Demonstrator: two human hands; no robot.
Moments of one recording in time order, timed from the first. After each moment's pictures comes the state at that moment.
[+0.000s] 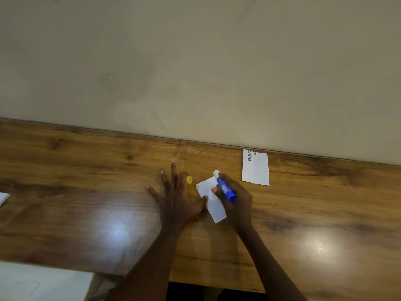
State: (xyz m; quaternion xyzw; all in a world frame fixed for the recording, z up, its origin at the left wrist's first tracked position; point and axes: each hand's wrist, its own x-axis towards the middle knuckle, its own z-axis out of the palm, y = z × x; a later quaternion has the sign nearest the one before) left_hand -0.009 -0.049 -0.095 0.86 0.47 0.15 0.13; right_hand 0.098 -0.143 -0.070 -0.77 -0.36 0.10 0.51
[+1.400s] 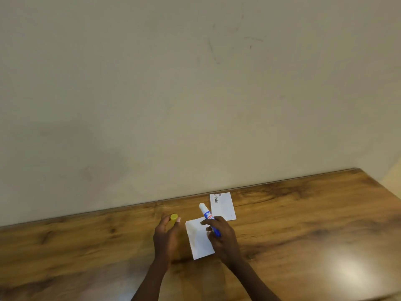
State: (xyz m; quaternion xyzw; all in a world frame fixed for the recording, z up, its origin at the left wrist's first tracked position) left_hand 0.023 -0.066 -0.013 0.65 0.48 0.27 0.53; right_hand 0.112 -0.180 -0.039 -0.76 -0.36 0.14 0.52
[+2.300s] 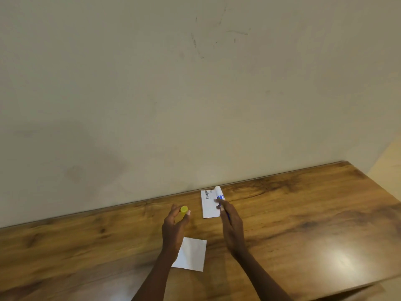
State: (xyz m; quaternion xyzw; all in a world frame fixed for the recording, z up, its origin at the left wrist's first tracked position) left_hand 0.055 -0.092 -0.002 0.68 0.40 0.25 0.56; right_hand 0.139 -0.202 -0.019 -0.69 -0.23 0.11 0.67
